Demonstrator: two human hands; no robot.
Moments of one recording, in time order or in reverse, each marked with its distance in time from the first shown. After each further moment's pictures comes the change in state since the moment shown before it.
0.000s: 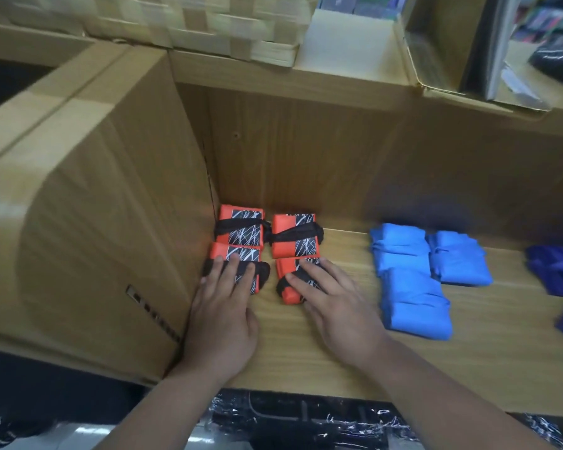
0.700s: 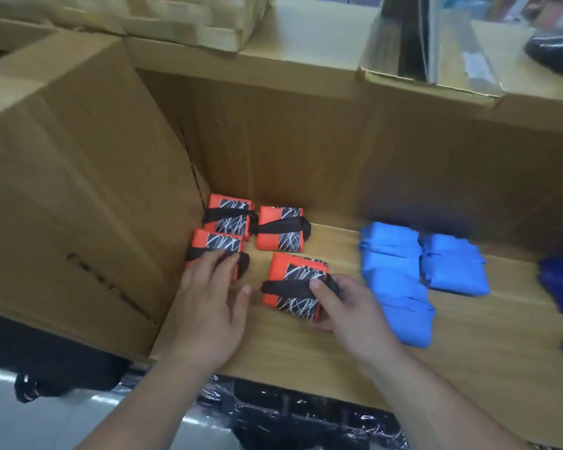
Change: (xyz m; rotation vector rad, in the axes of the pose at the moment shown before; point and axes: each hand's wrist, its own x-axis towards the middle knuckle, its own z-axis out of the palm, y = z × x) left_hand -0.009 0.047 -0.010 -0.094 0.214 -0.105; right_hand -0.019 0.012 -0.044 1.192 0.019 0.613
